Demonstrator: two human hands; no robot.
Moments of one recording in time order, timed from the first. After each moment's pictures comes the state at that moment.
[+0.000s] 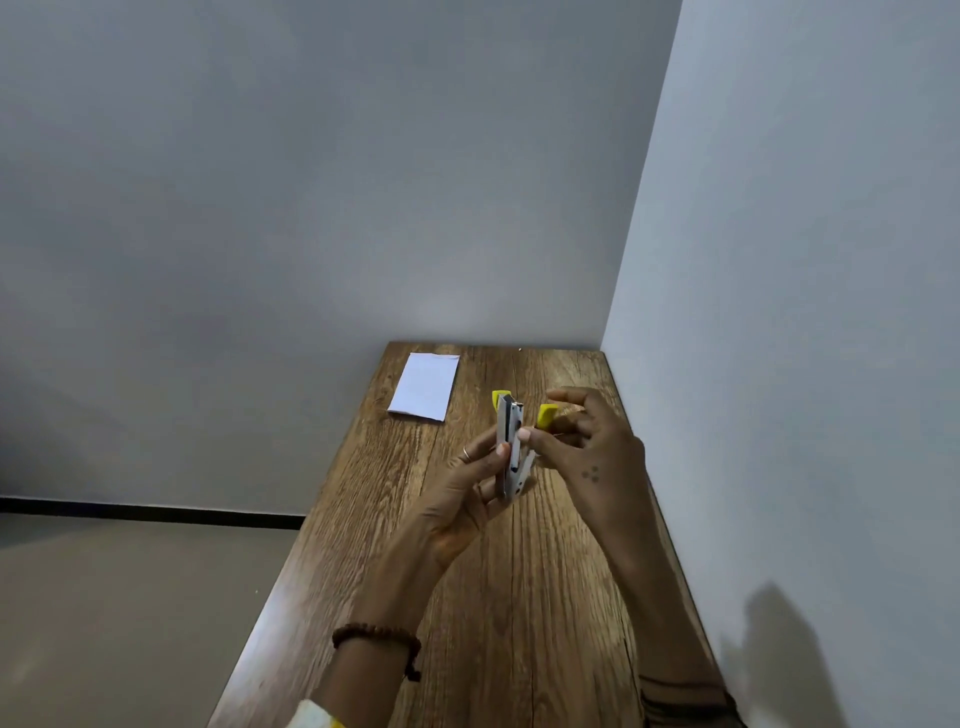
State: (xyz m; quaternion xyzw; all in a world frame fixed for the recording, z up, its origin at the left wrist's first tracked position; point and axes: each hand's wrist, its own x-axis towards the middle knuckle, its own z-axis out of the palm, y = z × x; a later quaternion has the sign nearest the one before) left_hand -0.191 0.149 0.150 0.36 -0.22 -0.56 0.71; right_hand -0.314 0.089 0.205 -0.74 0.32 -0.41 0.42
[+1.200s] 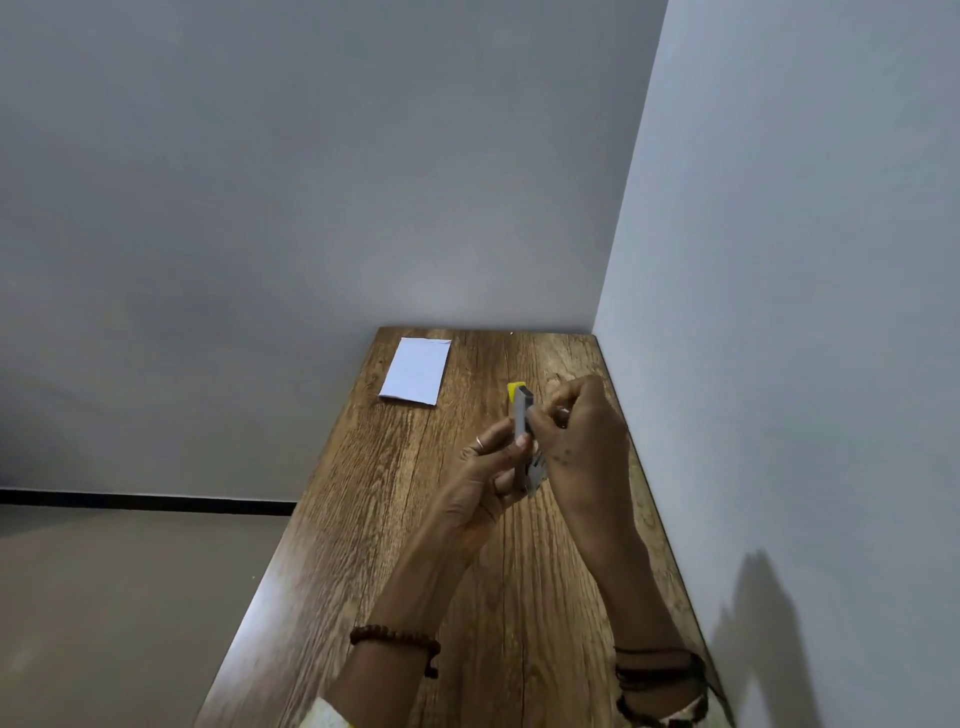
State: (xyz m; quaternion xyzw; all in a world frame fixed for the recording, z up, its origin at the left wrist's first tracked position) left_hand -0.218 0.142 0.151 0.41 -0.27 -0.53 0.70; right_hand -0.307 0.089 0.192 -0.76 0.37 -0.44 0.31
